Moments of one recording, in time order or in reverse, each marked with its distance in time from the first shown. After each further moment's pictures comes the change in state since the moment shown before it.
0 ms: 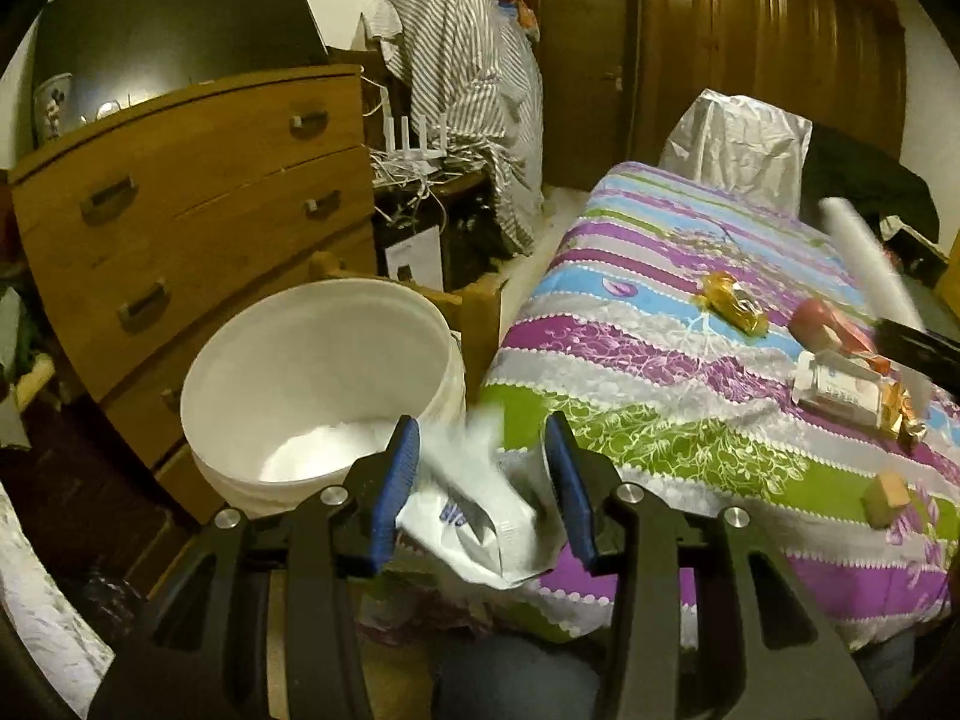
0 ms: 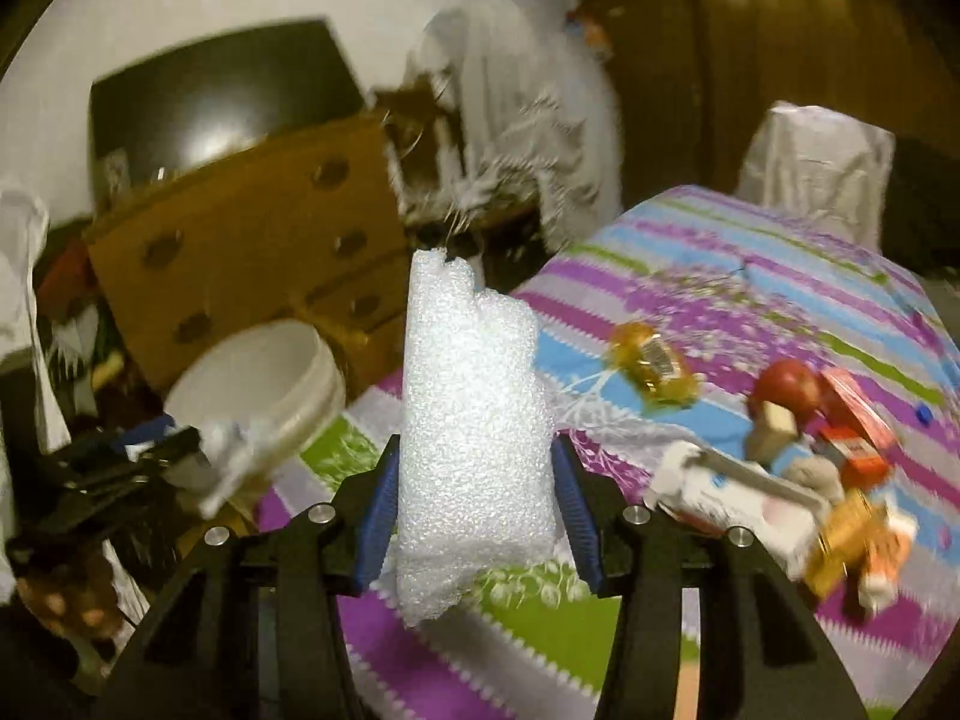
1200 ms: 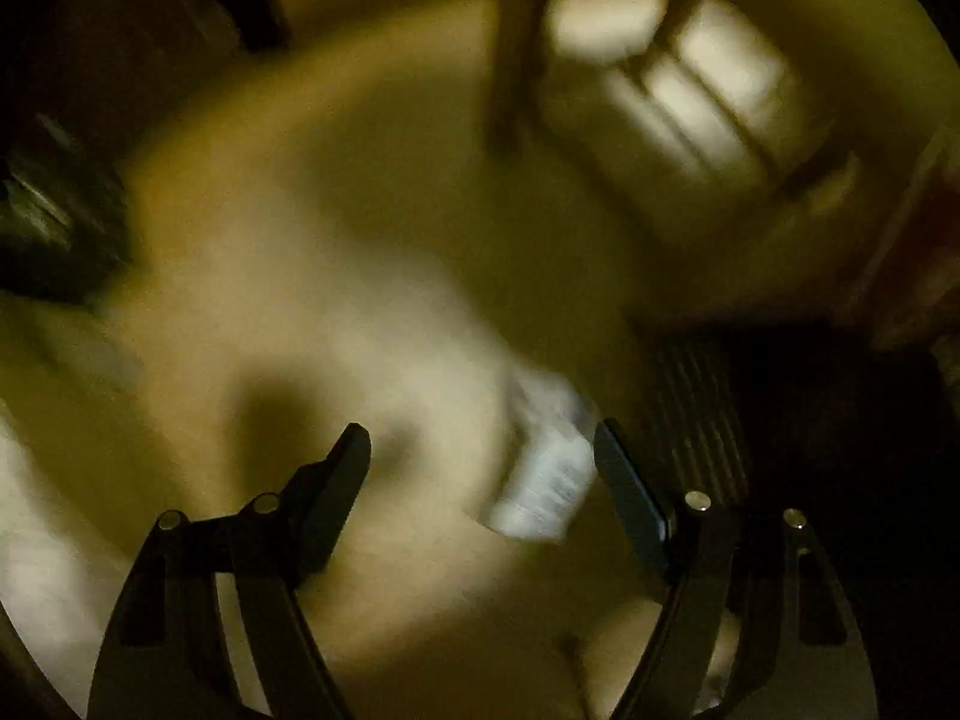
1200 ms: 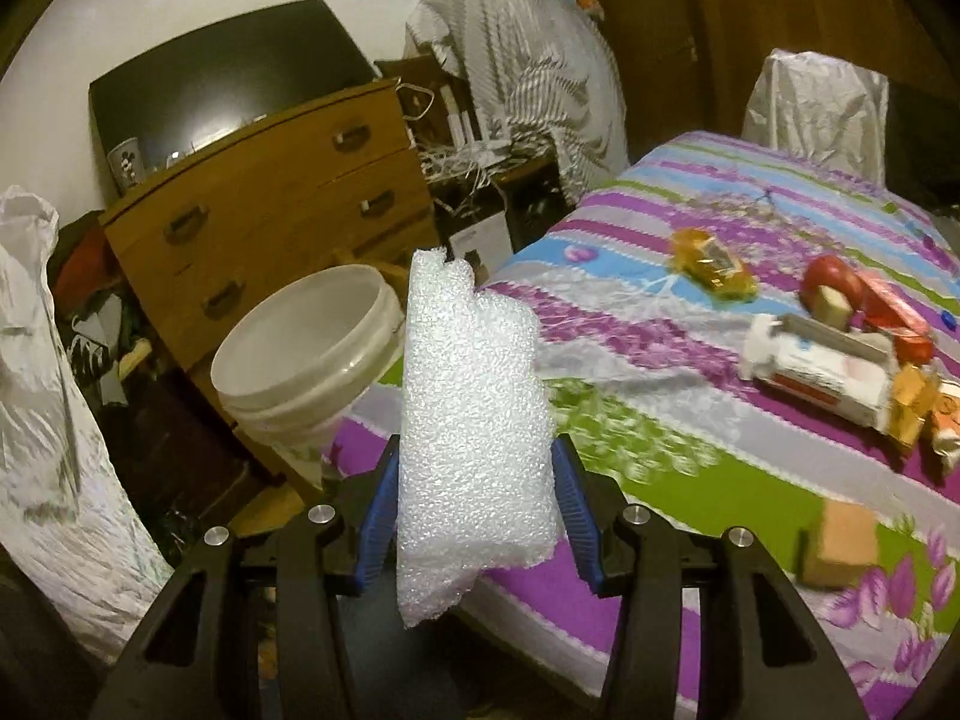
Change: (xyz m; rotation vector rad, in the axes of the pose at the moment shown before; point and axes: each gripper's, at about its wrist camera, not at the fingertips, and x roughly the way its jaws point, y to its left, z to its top) left arm 0.233 0.221 -0.389 -0.516 0.815 0.069; right arm 0.014 0.072 -0.055 0.067 0.116 0.060
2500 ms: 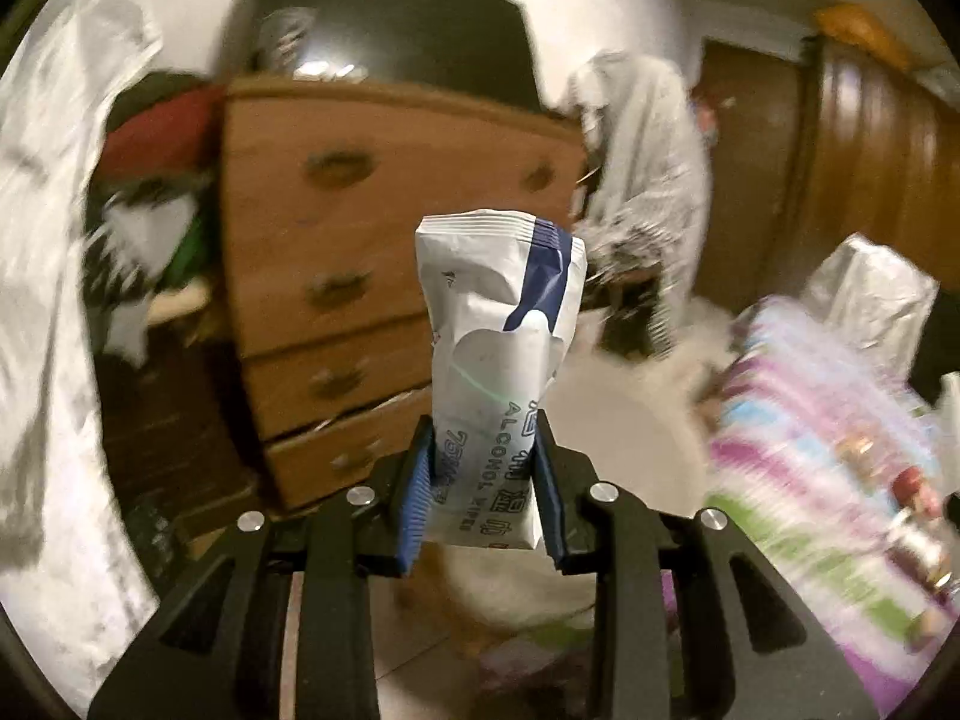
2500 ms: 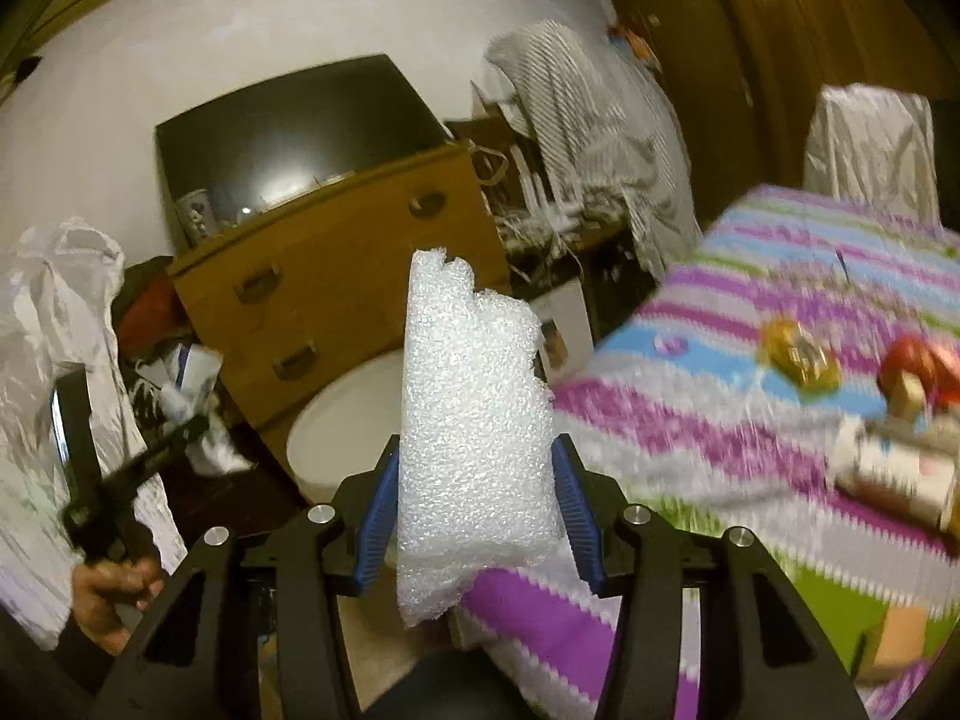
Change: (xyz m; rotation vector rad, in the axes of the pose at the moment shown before) left arm -0.481 -0.160 -0.002 0.104 -1.013 -0.031; right arm -0.002 0.026 0.051 -0.055 -0.178 0.183
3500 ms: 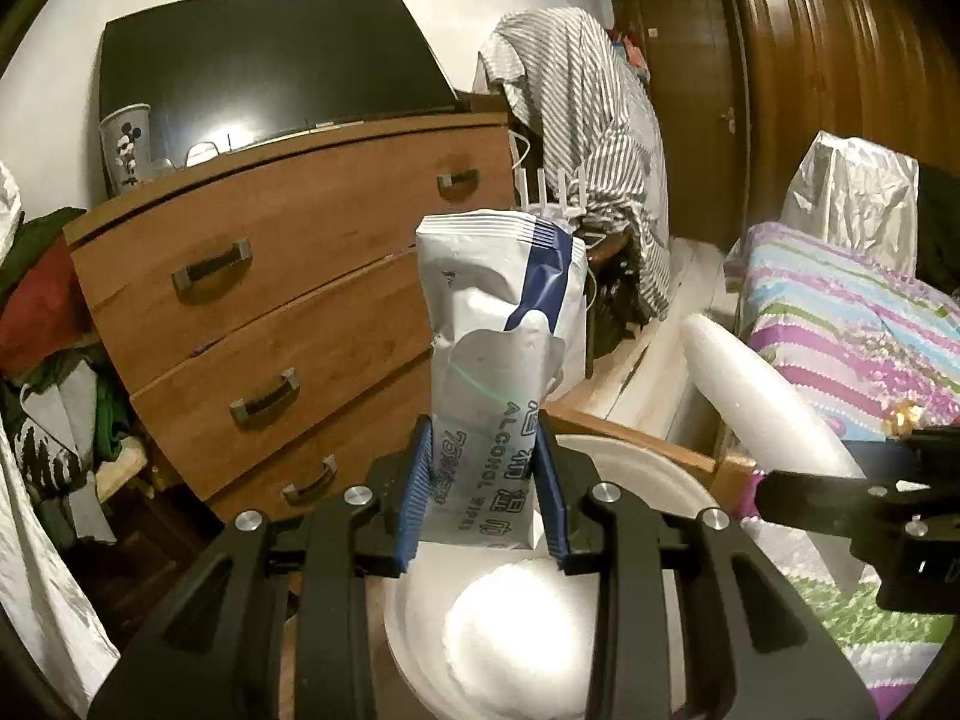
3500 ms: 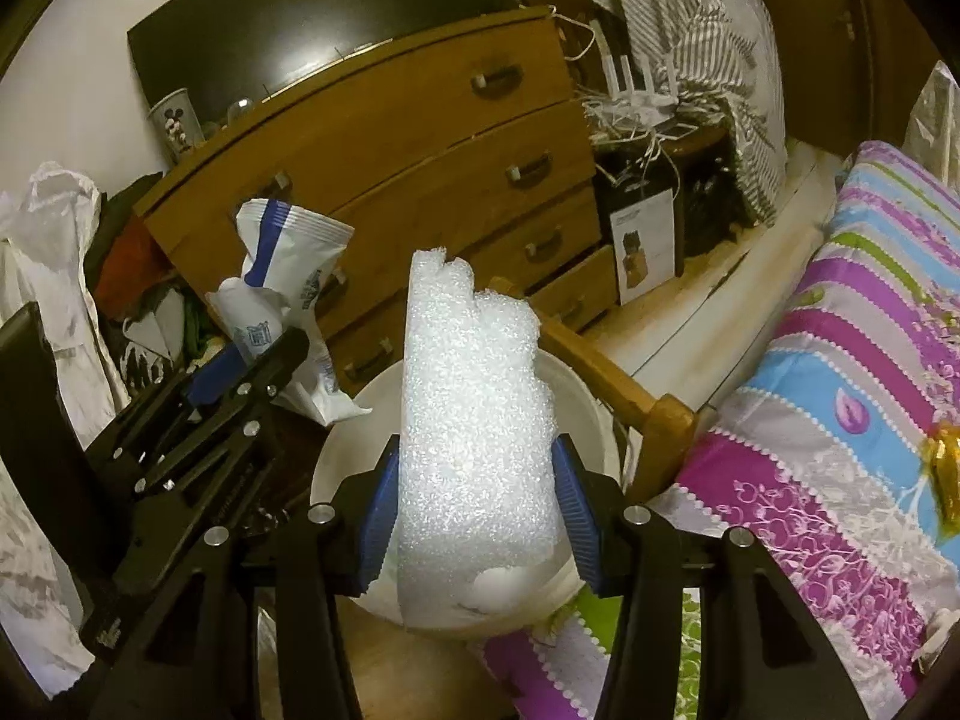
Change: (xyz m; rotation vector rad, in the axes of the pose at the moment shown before) left arm 0.122 -0.059 0.046 0.288 0.041 0.025; right arm 0.231 0.087 0.114 -0.039 0.385 0.095
